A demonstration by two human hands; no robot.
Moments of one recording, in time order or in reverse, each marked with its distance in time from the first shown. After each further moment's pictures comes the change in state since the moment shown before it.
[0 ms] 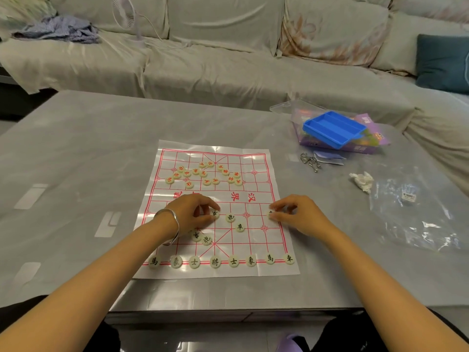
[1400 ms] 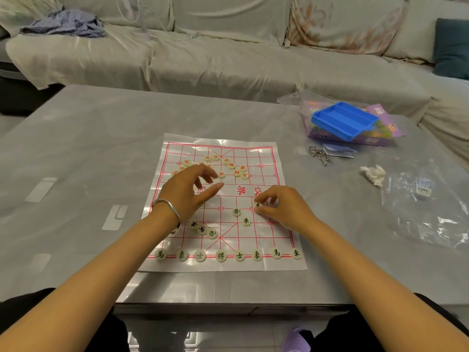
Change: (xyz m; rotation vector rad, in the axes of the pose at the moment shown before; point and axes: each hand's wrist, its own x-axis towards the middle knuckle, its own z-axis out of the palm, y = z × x) left_hand -0.011 0.017 -0.016 -0.107 0.426 0.072; right_hand 0.006 -0.036 0.027 -0.164 0.021 -0.151
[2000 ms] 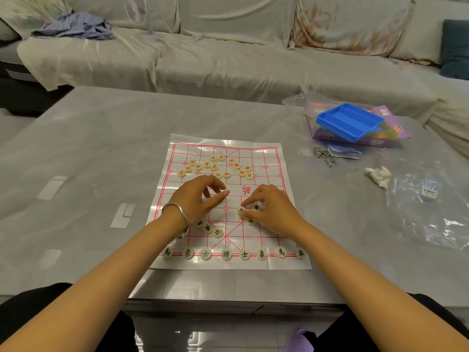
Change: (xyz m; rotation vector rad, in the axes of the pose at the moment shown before) left_hand -0.006 -0.002 0.006 0.003 -0.158 -0.081; right_hand 0.004 -0.022 0.023 -0.047 0.007 -0.103
